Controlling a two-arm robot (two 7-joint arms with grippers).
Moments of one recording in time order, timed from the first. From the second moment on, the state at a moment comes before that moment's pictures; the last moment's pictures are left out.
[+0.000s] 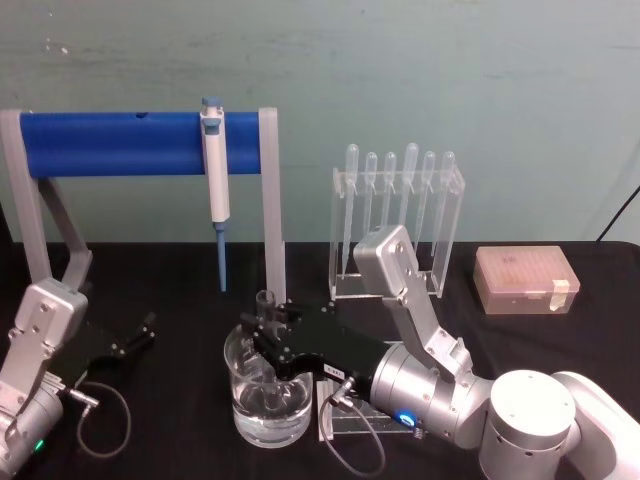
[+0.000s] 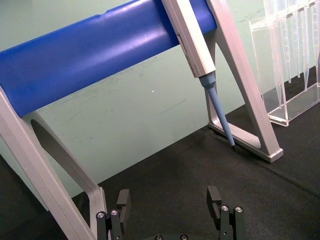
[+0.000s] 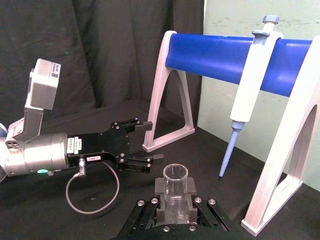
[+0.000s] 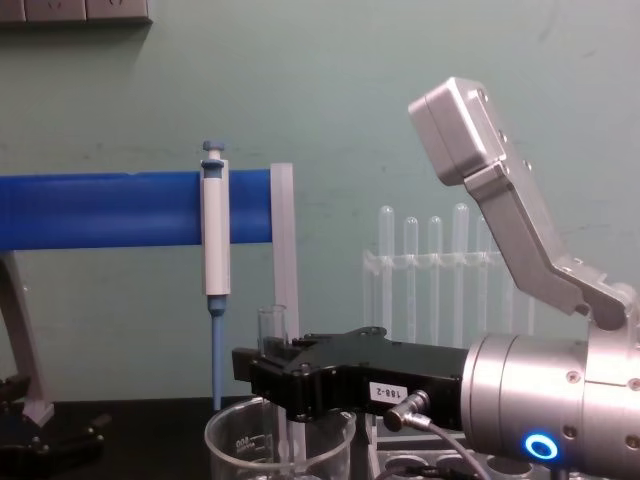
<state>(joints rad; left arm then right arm) -0.20 0.60 0.45 -1.41 -0.25 -0.12 0.03 0.35 0.28 -0.57 -1.51 0.33 0.13 0.43</state>
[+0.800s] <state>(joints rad) -0.20 0.60 0.45 -1.41 -0.25 -0.12 0.03 0.35 0.28 -0.57 -1.51 0.33 0.13 0.43</state>
